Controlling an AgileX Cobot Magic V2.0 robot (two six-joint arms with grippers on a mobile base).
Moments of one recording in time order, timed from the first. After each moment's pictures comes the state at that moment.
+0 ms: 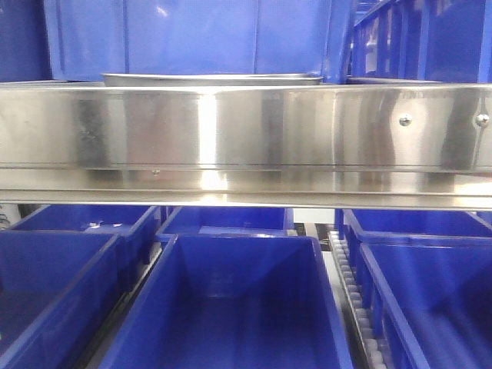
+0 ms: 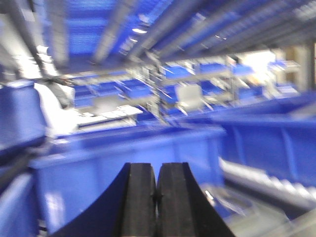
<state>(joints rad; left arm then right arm) -0.72 0.31 -0.65 0.51 0.28 -0.30 0.30 0.20 -0.59 0.20 0.31 -0.15</state>
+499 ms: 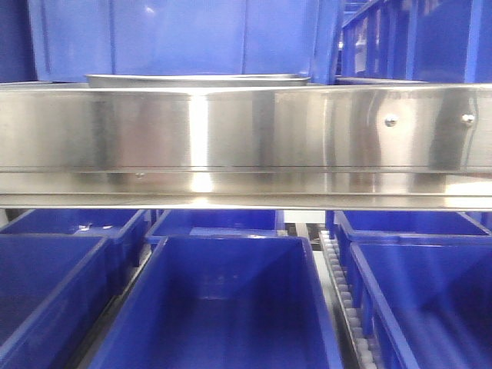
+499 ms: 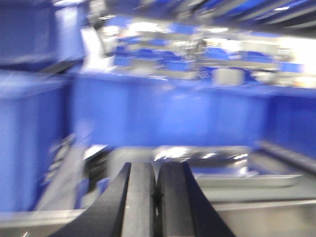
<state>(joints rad) -0.26 0.09 -0.24 -0.08 0.13 0.02 0.30 0.20 -0.59 0.20 0.31 -0.15</state>
